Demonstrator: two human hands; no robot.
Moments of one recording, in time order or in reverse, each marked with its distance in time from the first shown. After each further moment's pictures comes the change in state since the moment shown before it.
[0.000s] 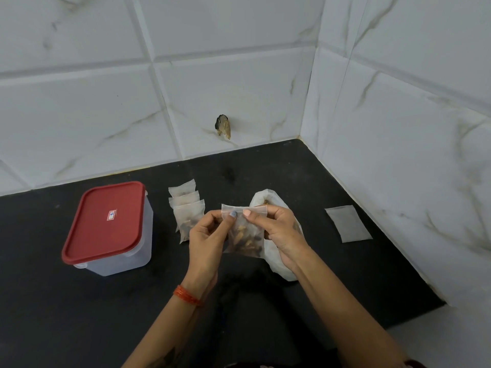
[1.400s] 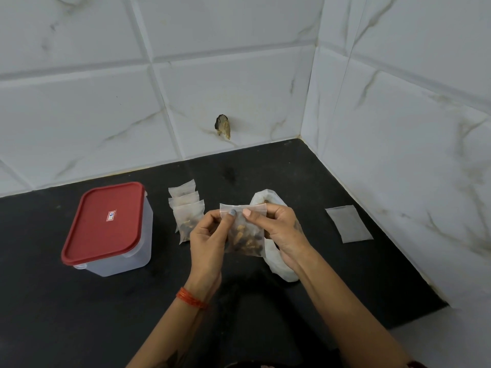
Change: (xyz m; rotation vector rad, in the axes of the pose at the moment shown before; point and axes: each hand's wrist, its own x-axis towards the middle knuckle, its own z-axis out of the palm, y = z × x) left_hand -0.004 0.003 0.009 -0.029 0.054 -0.021; right_hand -0.005 -0.010 -0.002 -0.005 -0.037 -0.018
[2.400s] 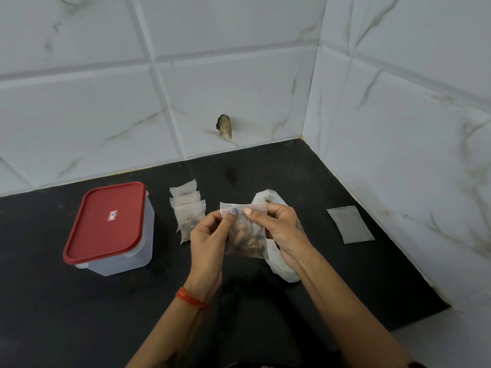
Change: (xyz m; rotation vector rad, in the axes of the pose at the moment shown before) left_hand -0.001 0.005 0.002 -0.042 -0.007 -0.034; right_hand 0.000 -0.002 0.001 0.008 -0.008 -0.025
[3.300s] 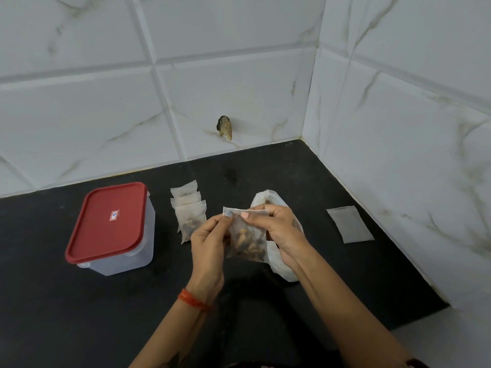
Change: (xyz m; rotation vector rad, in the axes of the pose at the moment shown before) left_hand -0.003 -0.001 0.001 -0.046 0.067 -0.072; right_hand -0.001 -0.003 0.004 -0.037 0.012 0.086
